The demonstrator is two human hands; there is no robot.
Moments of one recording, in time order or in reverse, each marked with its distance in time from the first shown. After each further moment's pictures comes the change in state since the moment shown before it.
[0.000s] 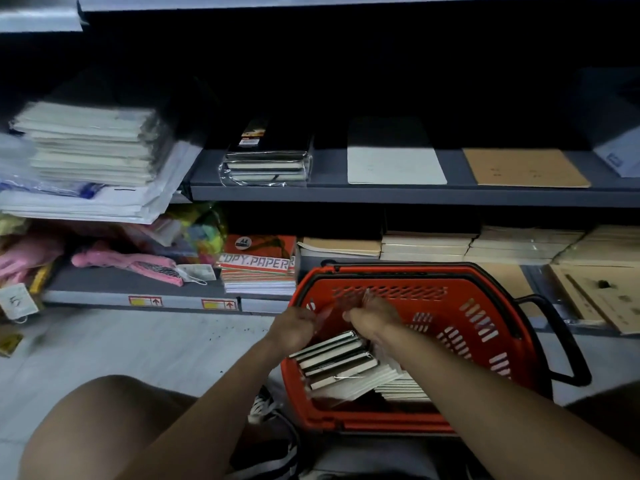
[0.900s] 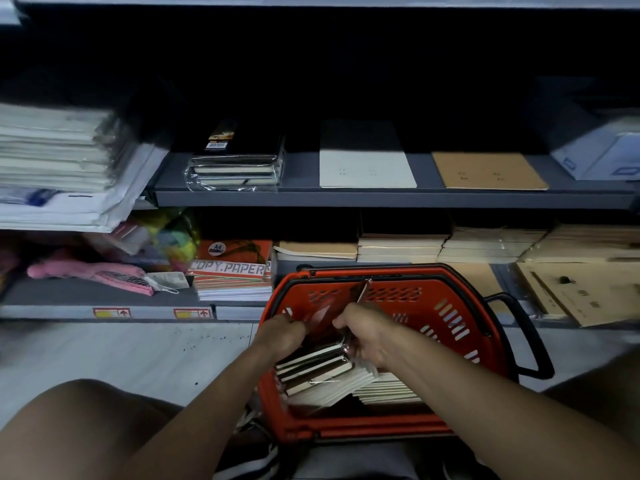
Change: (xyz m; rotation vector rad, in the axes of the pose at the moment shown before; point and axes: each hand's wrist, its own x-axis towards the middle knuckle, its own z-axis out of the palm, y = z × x) left_hand -0.005 0.023 0.013 0.036 -0.022 -0.128; right_hand -0.029 -0.005 -0.026 0.432 -0.096 0.233
